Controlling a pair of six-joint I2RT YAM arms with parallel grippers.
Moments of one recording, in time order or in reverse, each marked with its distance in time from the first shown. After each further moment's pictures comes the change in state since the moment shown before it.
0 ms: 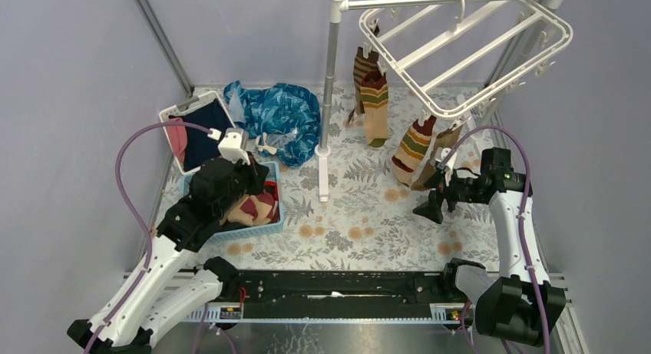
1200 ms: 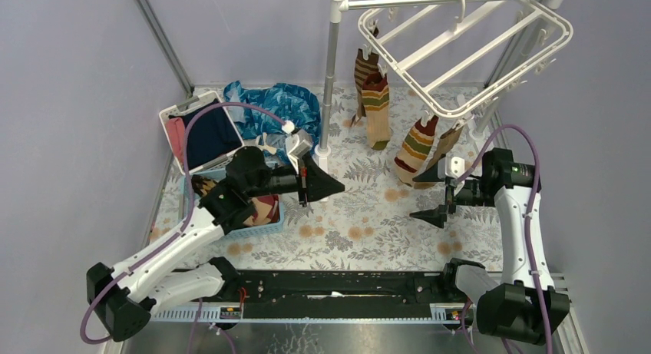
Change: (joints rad) left arm -0.196 0.282 -0.028 0.696 0.892 -0.041; right arm 0.016 0.009 0.153 -0.417 -0.255 -0.571
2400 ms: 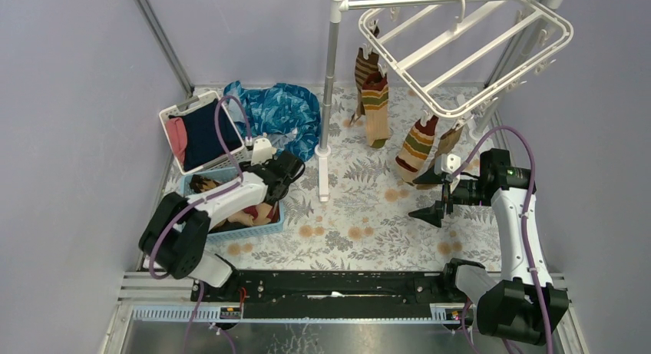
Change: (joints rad) left arm 0.166 0.472 0.005 -0.735 -1.595 -0.365; right arm 0.005 -0.002 -0.076 0.162 0.025 0.178
